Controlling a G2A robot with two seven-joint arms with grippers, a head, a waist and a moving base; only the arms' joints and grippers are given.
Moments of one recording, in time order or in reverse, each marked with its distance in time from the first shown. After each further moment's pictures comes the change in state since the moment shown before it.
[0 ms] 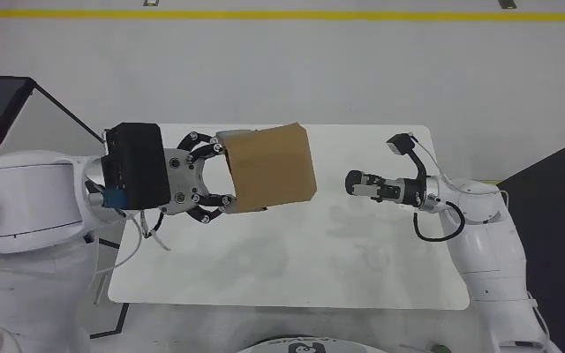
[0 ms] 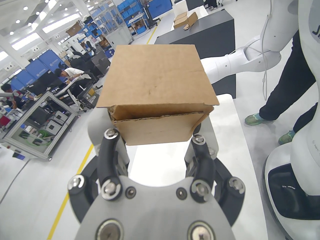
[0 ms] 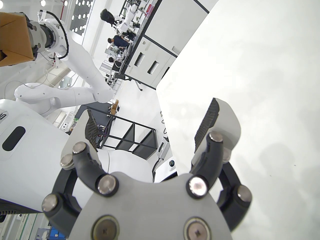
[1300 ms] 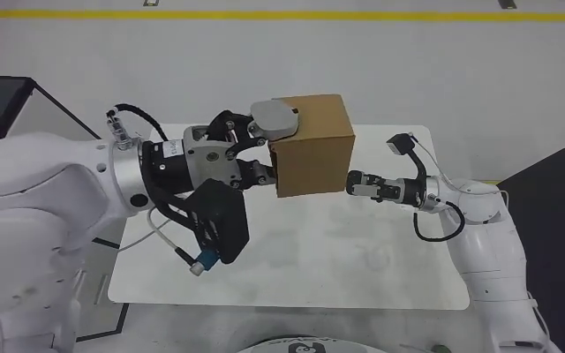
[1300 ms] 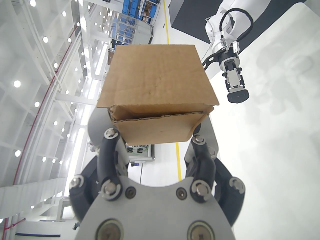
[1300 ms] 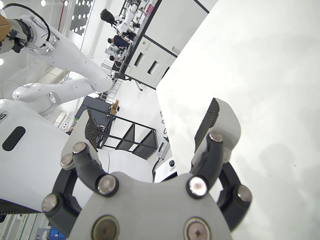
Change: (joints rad) left arm -0.231 0.066 0.211 -0.041 1.057 -0.013 0.690; right arm 0.000 0.000 0.000 0.000 0.000 0.000 0.000
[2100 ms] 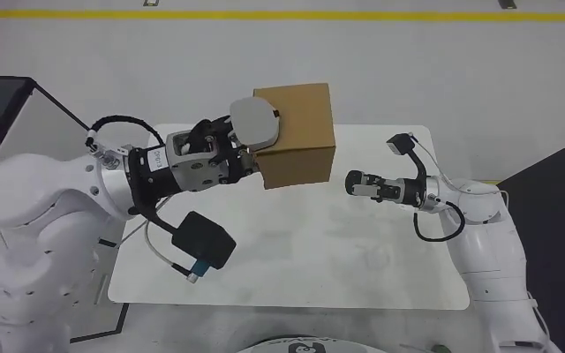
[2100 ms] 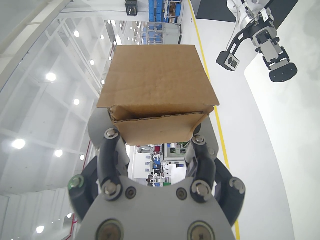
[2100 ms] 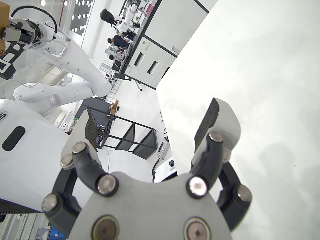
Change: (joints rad) left arm 0.155 0.045 -0.072 0.000 0.589 0.260 0.543; right arm 0.000 0.000 0.000 0.000 0.000 0.000 0.000
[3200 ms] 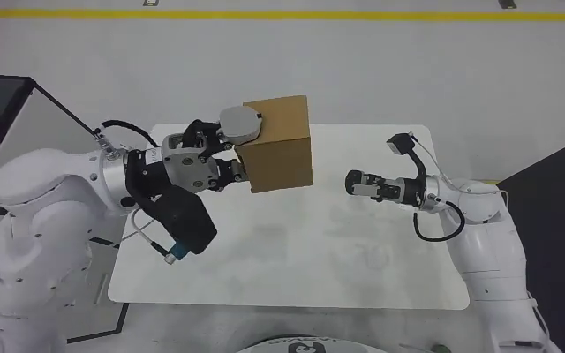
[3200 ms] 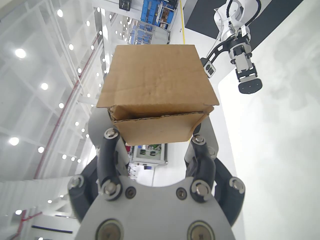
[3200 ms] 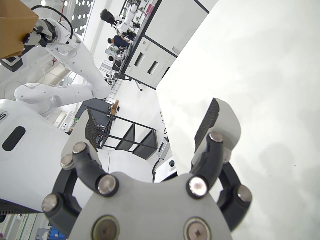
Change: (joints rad) left arm 0.089 0.008 -0.051 0.075 -0.283 -0.114 -0.106; right arm 0.000 0.000 0.000 0.000 0.000 0.000 0.000
